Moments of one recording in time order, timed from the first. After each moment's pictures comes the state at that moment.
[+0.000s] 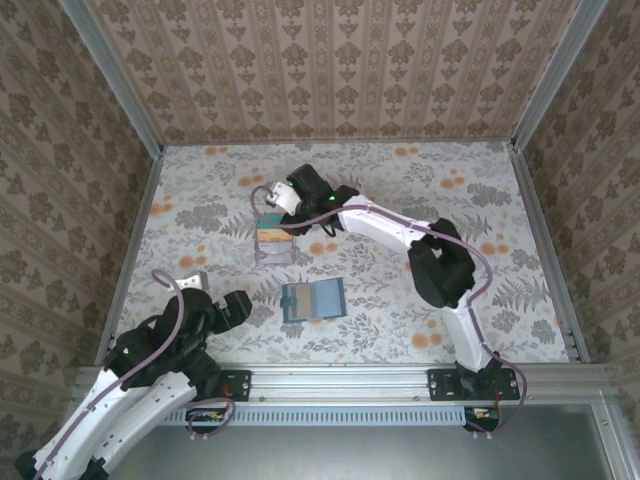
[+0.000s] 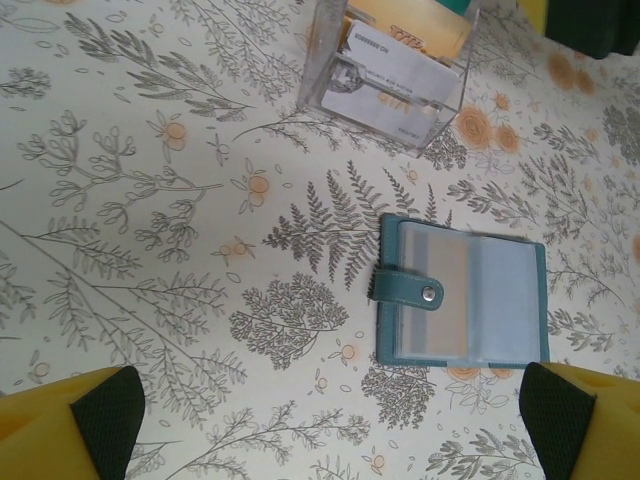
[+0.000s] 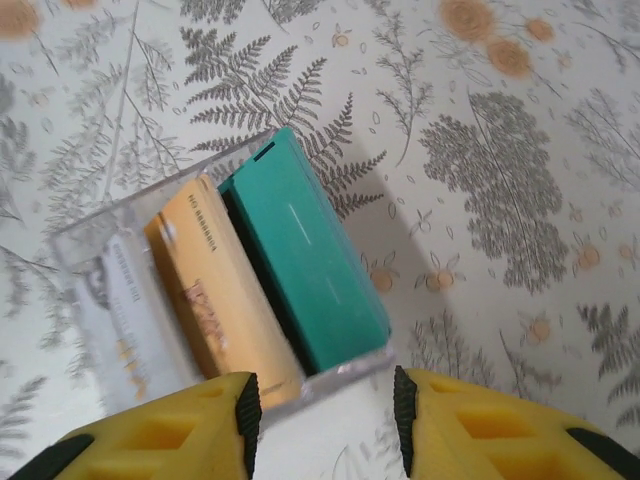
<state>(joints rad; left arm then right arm) -0.76 0.31 0.61 -1.09 -0.22 -0.92 0.73 2.11 1.76 -0.44 -0.08 -0.31</state>
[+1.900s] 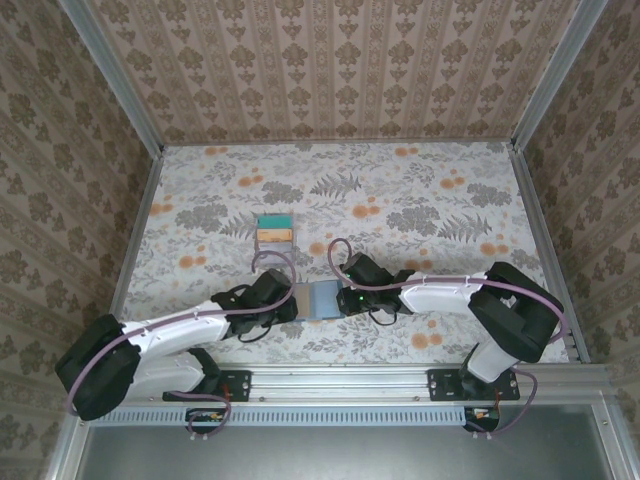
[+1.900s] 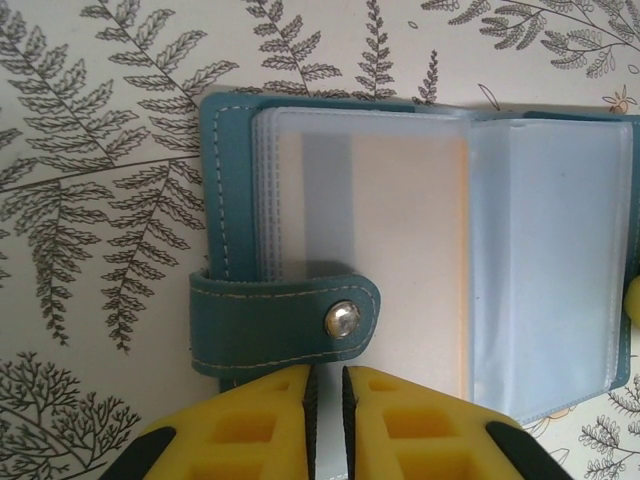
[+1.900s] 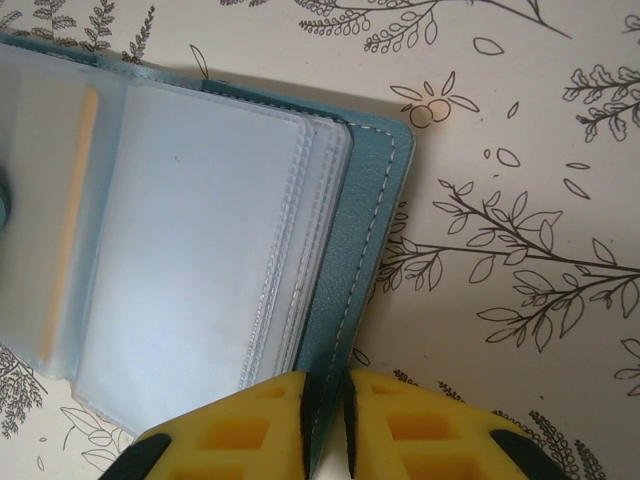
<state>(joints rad) -0.90 1.14 0.42 -0.27 -0.05 -0.93 0.85 1.58 0.70 -0.12 -0.08 0.61</state>
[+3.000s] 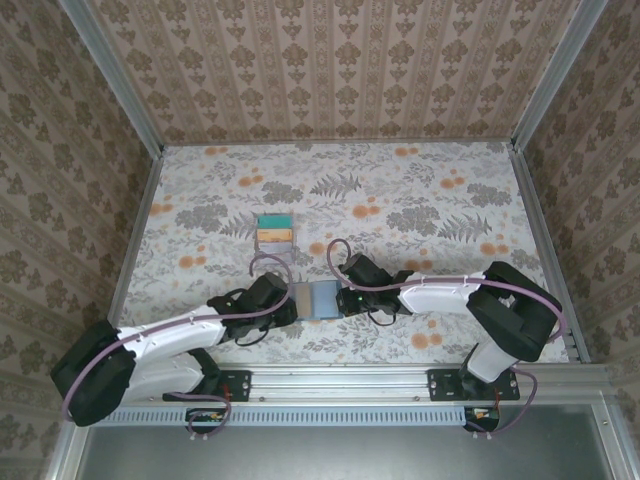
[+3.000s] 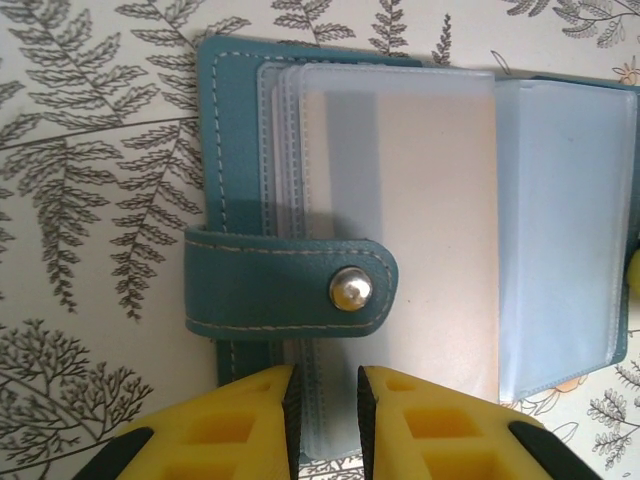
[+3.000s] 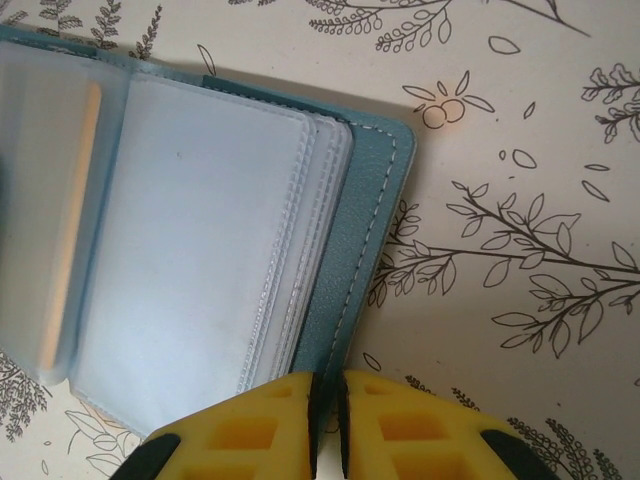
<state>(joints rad) -0.90 1.10 0.37 -0.25 -0.02 -0.93 0.86 1.59 0.70 -0.11 -0.08 0.62</state>
